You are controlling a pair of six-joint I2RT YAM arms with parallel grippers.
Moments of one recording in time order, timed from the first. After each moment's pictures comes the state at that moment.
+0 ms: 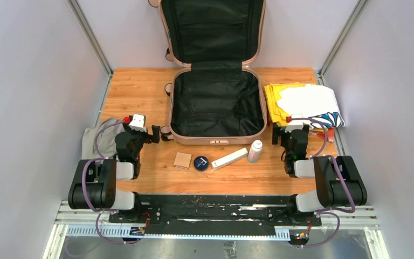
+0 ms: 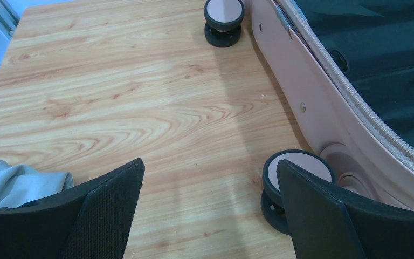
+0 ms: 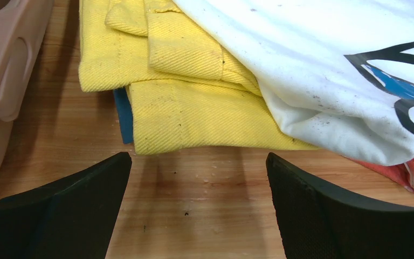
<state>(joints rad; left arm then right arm) 0.04 1.38 0.18 1.10 0.24 0.08 0.05 1.41 0.24 0.88 0.17 -0.13</state>
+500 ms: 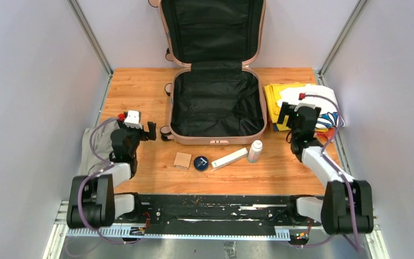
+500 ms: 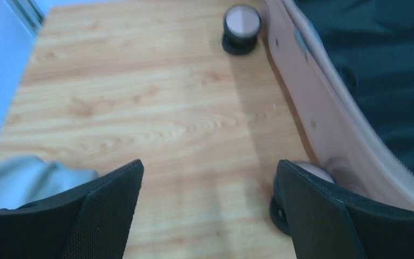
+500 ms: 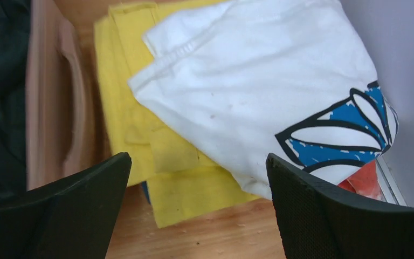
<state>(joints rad) 0.07 1.27 0.19 0.98 0.22 0.06 0.05 1.21 0.54 0.36 0.27 0.00</state>
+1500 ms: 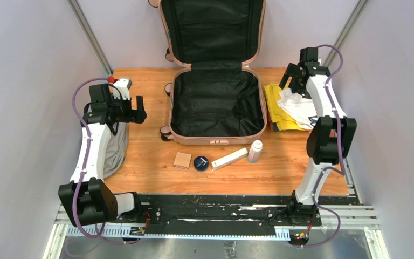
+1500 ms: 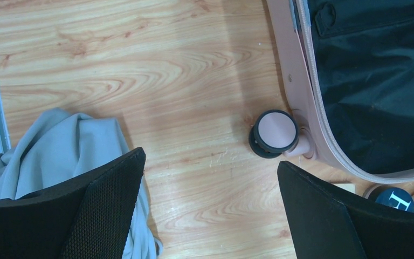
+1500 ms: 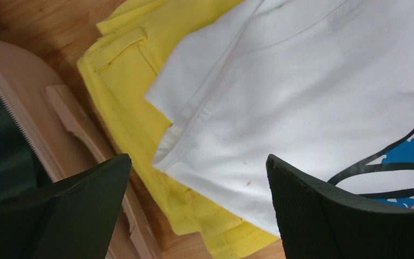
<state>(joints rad) 0.19 1.24 1.09 -0.56 0.36 0.17 -0.05 1.88 1.78 -0.76 0.12 0.35</state>
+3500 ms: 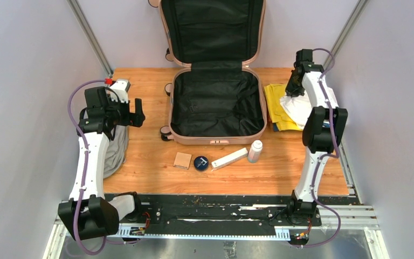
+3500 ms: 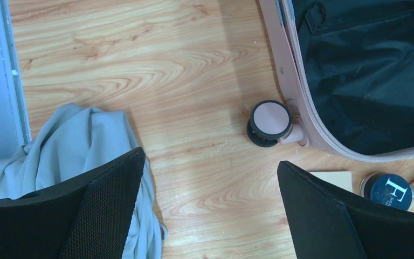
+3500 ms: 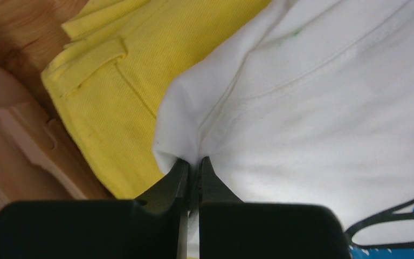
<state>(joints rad) 0.19 1.12 1.09 -0.62 0.35 0.20 -0.06 2.15 1.99 -0.86 0.12 0.33</state>
